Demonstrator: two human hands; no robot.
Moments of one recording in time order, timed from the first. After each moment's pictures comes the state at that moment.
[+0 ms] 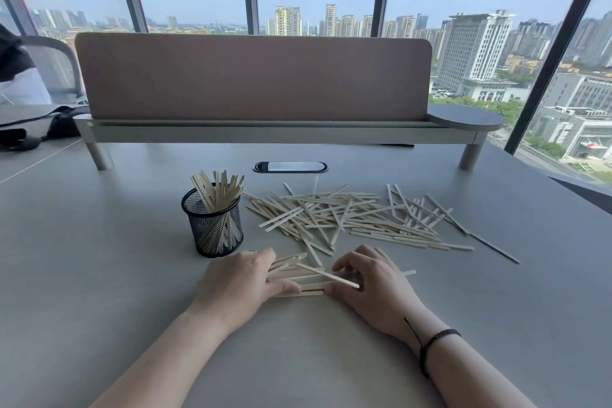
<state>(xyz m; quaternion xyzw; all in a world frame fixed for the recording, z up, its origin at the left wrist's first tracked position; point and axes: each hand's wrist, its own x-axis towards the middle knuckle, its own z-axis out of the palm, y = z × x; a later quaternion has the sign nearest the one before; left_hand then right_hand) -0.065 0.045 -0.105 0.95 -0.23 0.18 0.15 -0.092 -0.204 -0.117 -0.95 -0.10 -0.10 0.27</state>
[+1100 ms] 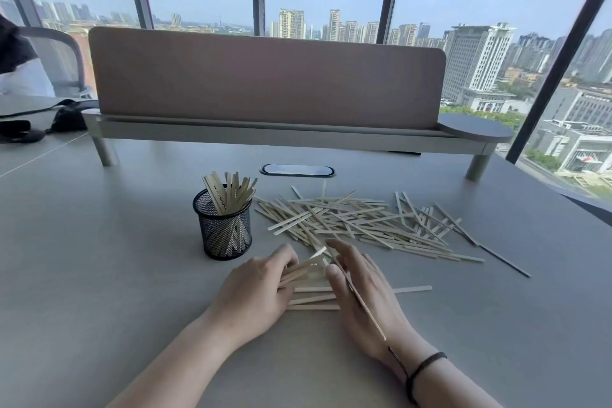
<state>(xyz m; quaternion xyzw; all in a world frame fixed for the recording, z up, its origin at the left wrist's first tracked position) -0.073 0.042 -0.100 0.92 -0.25 0.11 0.27 -0.111 -0.158 -0.105 -0.90 -0.14 -0.17 0.37</state>
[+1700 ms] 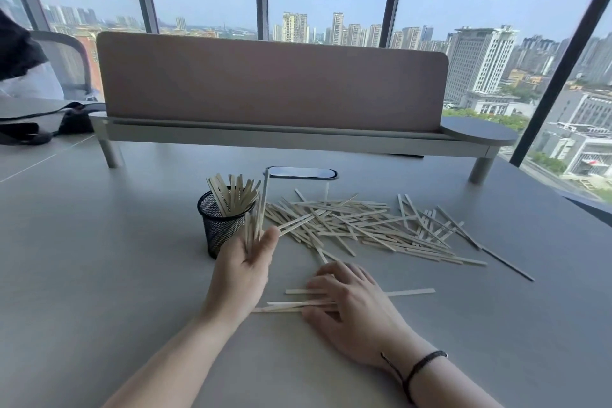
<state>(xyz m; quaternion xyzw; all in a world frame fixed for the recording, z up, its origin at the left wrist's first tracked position) -0.065 0.045 -0.092 0.74 -0.12 0.14 0.65 -0.103 -0.155 -0.113 -0.95 -0.21 -0.12 0.18</state>
